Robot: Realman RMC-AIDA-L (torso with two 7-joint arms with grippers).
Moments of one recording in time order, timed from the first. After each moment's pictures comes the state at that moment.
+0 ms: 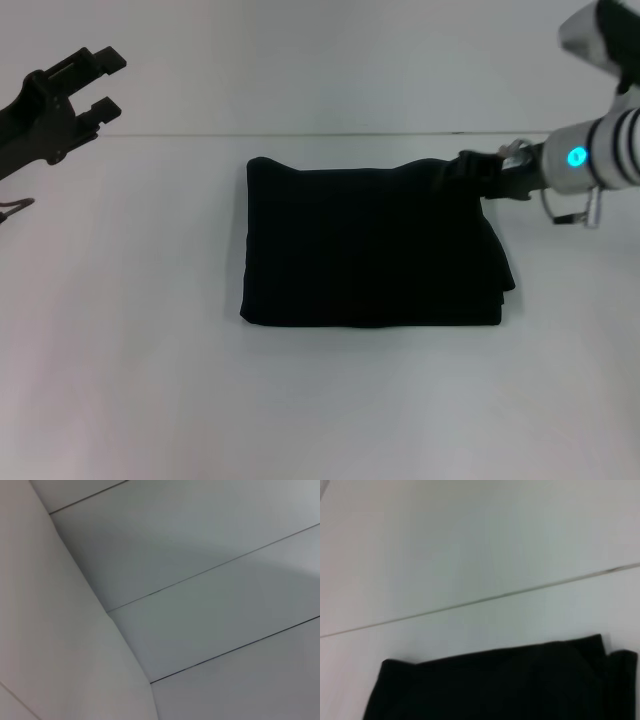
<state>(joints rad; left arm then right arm) -0.56 -2.06 0.37 0.67 1.79 1.35 -2.35 1.00 2.00 -0.88 -0.37 -2.38 -0.79 2.69</state>
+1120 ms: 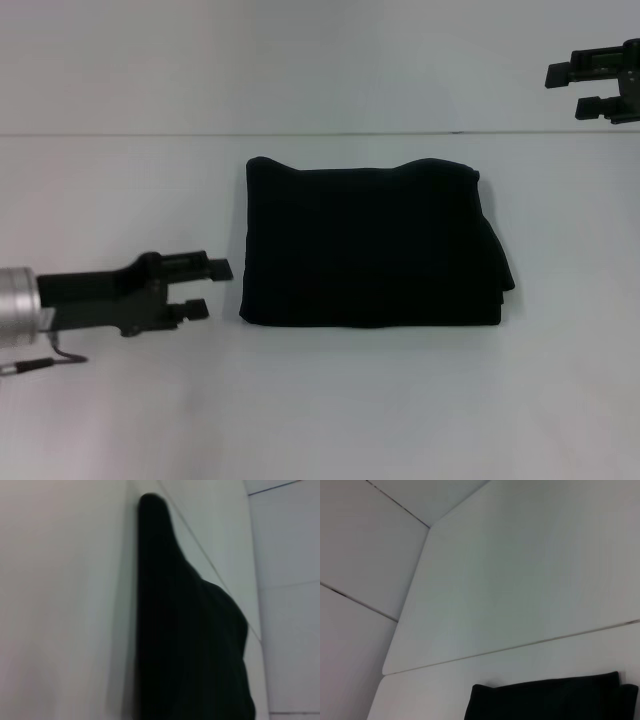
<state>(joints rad) -0.59 -2.03 0.47 0.57 2.24 1.50 -2.52 0.84 1.79 -0.62 -0.67 -2.22 -1.41 2.64</state>
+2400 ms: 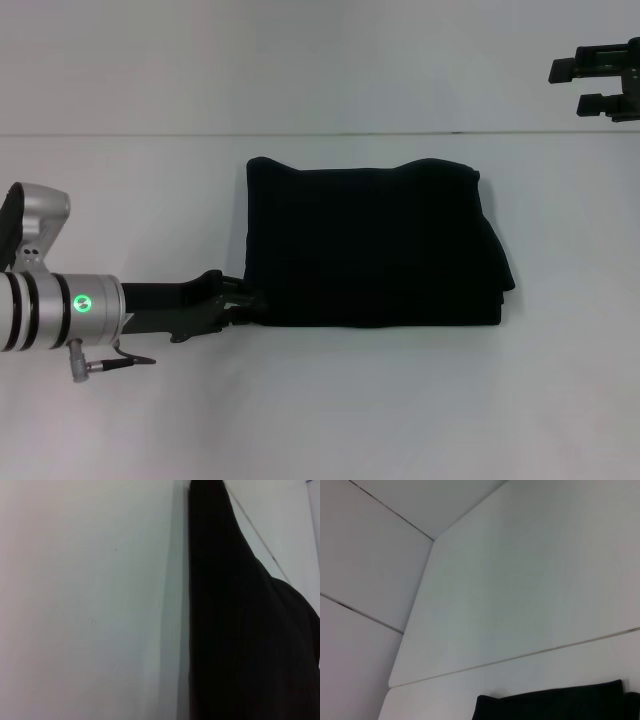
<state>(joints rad) -0.67 -2.07 0.62 0.42 2.24 1.18 -2.50 0.83 1.81 -0.57 -0.66 -2.22 -1.40 2.61</state>
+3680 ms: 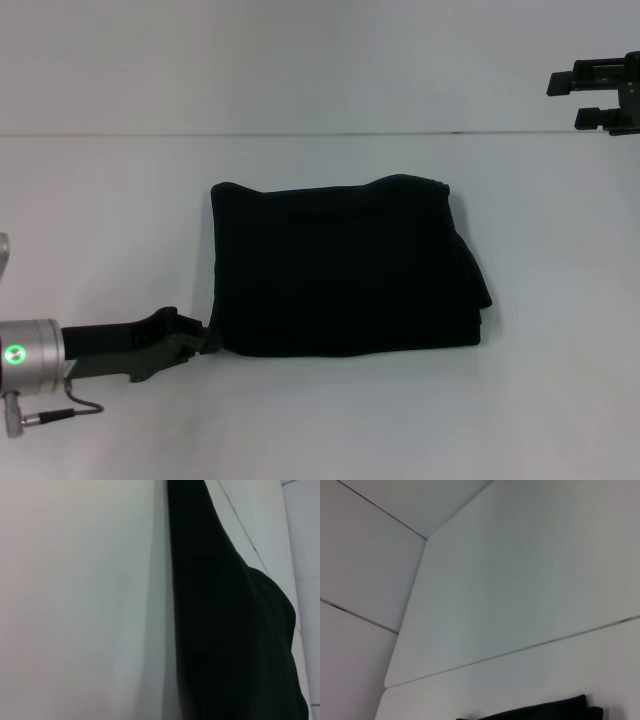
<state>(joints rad) -0.53 -2.07 0.54 0.52 2.24 1.38 -2.42 0.82 1.81 -0.57 -0.63 -2.22 -1.38 2.61</state>
